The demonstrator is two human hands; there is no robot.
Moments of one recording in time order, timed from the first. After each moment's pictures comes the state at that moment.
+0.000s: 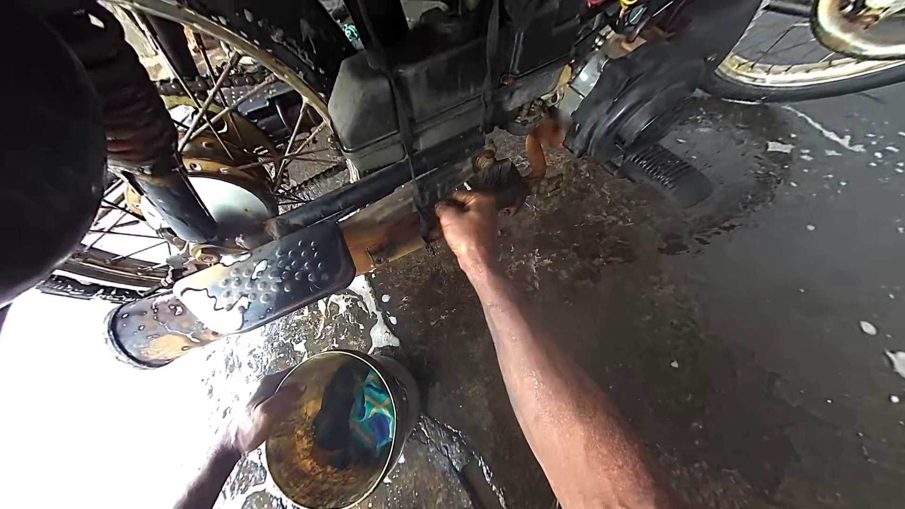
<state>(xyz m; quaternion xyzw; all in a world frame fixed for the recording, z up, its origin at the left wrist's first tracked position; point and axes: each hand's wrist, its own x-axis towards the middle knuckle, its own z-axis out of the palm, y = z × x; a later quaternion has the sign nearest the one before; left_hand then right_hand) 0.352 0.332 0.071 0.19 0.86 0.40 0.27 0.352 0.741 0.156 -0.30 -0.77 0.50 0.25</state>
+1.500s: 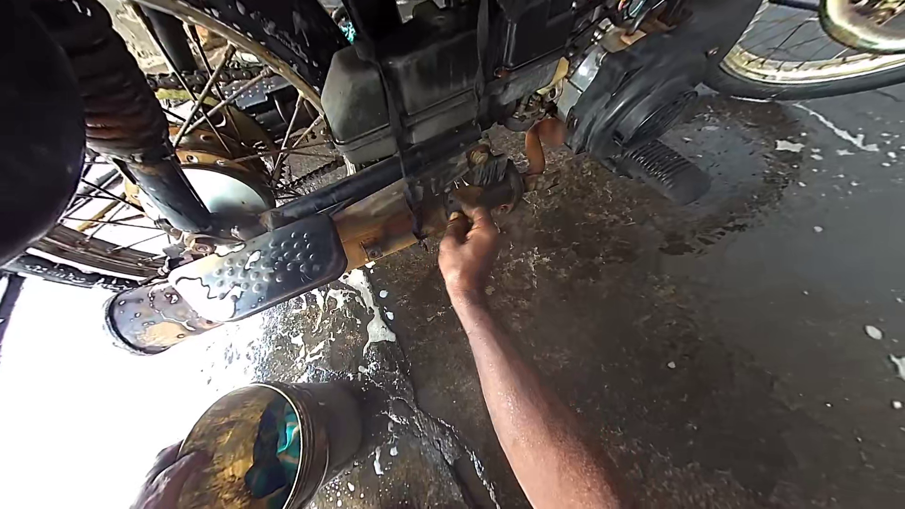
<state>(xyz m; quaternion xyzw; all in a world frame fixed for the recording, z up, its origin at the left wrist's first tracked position) 0.405 0.195 0.071 -0.01 0.89 0.39 0.22 0.378 0.709 0.118 -0.31 -0.74 0.47 0.37</state>
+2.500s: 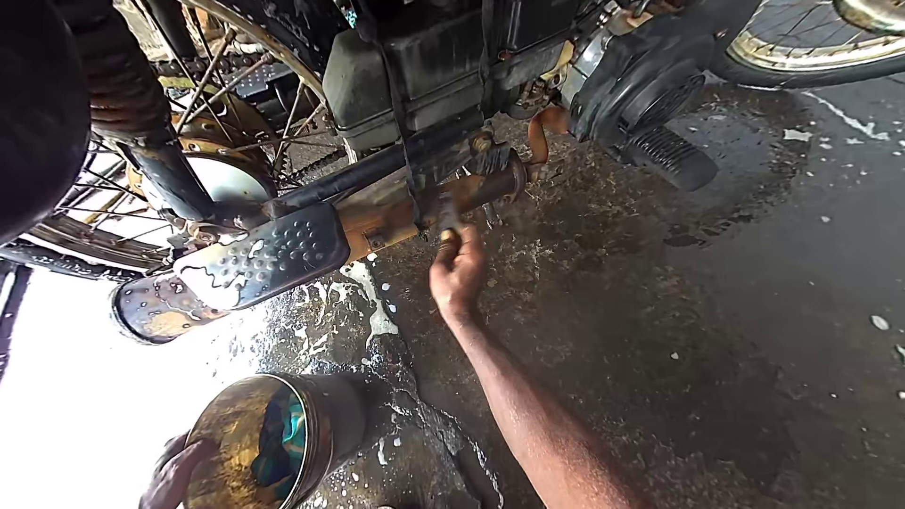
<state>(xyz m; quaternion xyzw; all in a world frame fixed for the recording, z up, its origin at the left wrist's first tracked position) 0.409 0.201 0.069 -0.03 0.89 0.41 0.18 0.399 0.685 0.085 -0.26 -0.75 0.44 0.41</state>
